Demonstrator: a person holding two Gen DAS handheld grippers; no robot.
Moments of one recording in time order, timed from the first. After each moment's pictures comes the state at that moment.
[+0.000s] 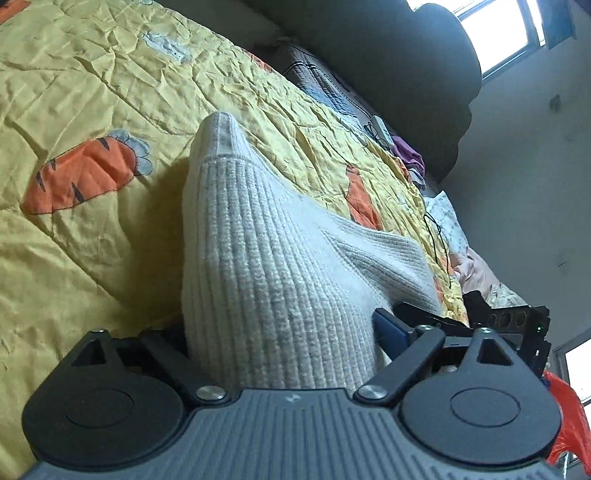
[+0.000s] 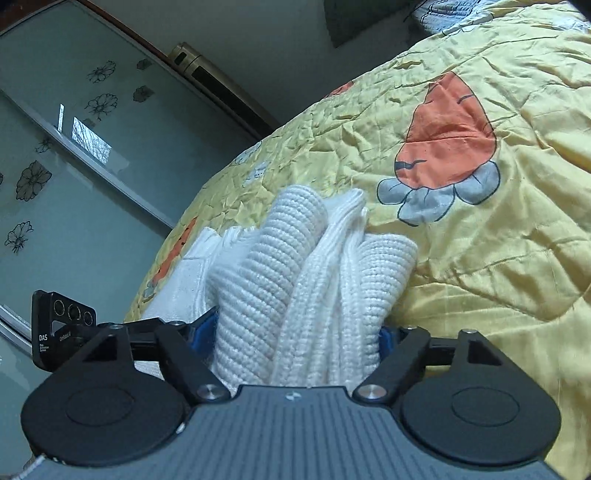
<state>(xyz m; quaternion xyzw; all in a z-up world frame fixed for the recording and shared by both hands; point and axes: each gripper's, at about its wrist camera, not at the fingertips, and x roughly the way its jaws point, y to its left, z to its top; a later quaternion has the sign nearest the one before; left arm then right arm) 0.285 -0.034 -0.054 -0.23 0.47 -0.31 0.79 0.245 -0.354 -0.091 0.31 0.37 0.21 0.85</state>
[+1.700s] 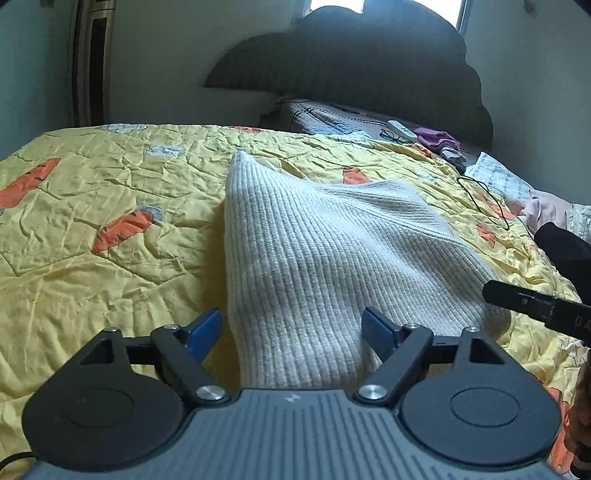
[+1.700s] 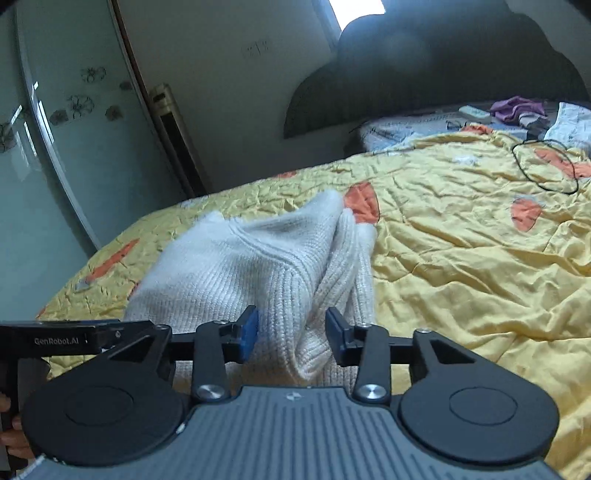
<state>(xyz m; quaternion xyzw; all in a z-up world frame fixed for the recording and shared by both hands) 0.141 -0.096 -0.002 -0.02 0.35 -0.21 0.91 0.073 -0.321 -0.023 0.14 0.25 0.03 0.96</state>
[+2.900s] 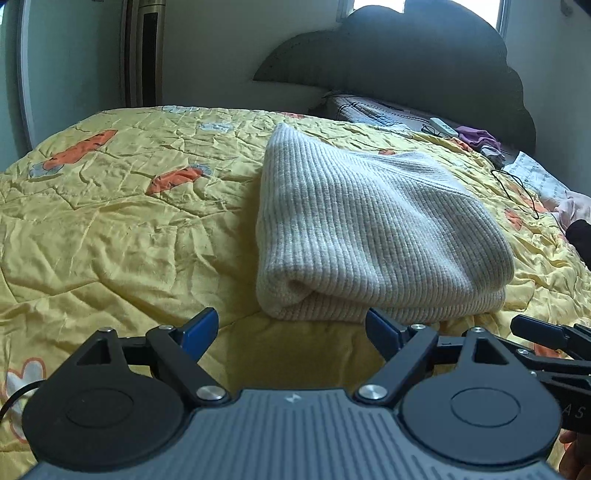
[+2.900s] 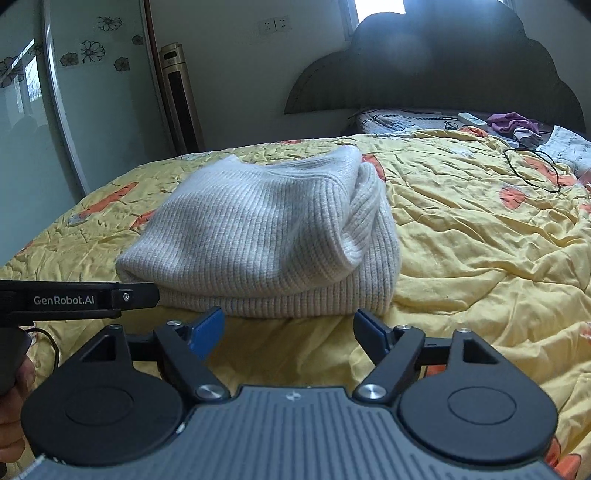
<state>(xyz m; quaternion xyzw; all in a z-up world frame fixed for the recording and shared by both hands) 0.077 -0.094 -0.019 -0.02 0.37 -0.12 0.92 0.034 -0.266 -0.051 0.07 0.31 0.01 0.95</state>
